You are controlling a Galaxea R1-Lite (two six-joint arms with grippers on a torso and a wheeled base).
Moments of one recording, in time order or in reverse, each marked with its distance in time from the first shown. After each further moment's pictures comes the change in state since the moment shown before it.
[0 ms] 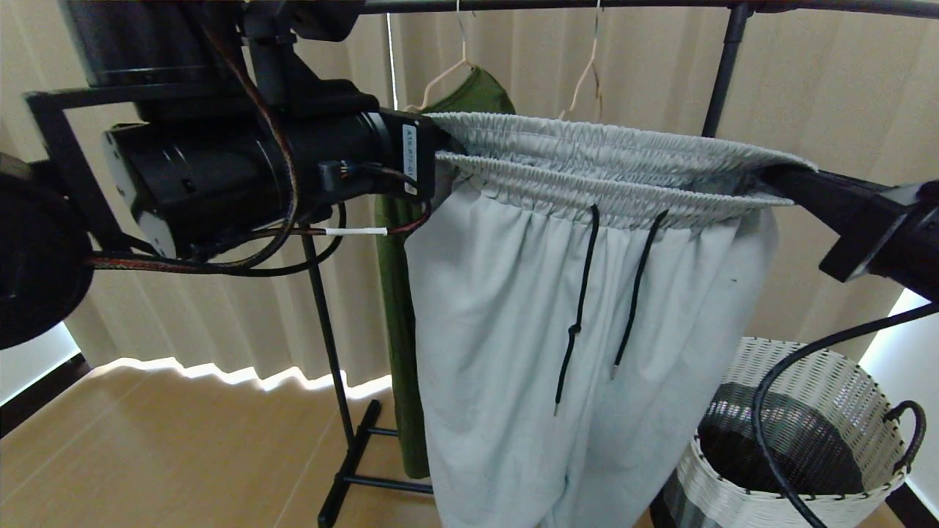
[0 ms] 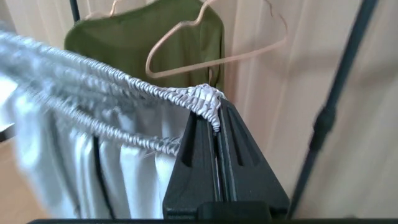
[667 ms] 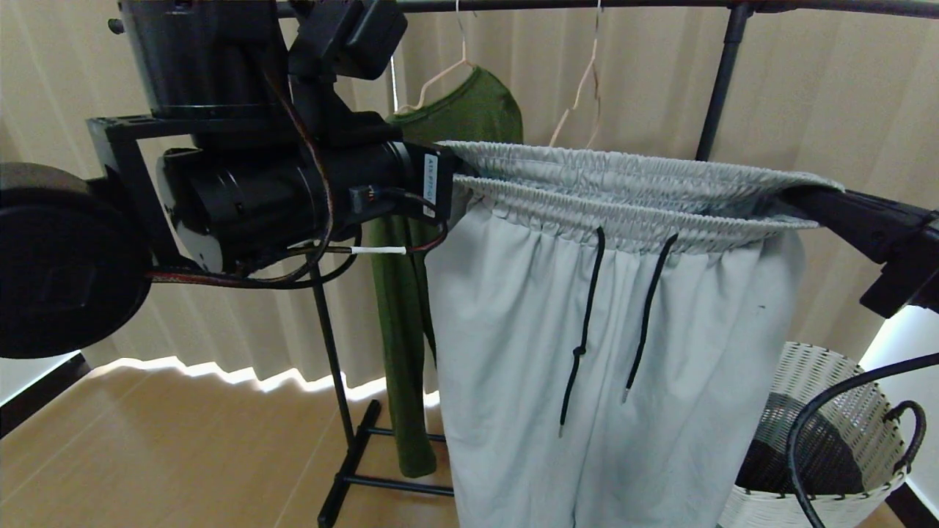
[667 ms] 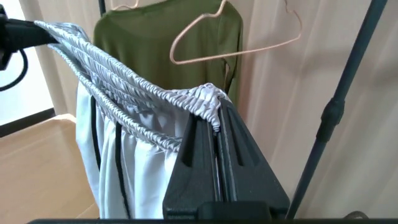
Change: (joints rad) left arm -0.003 0.036 0.016 0.000 0.005 -0.004; right arm 0.000 -0.065 0.056 0.016 0.070 0.001
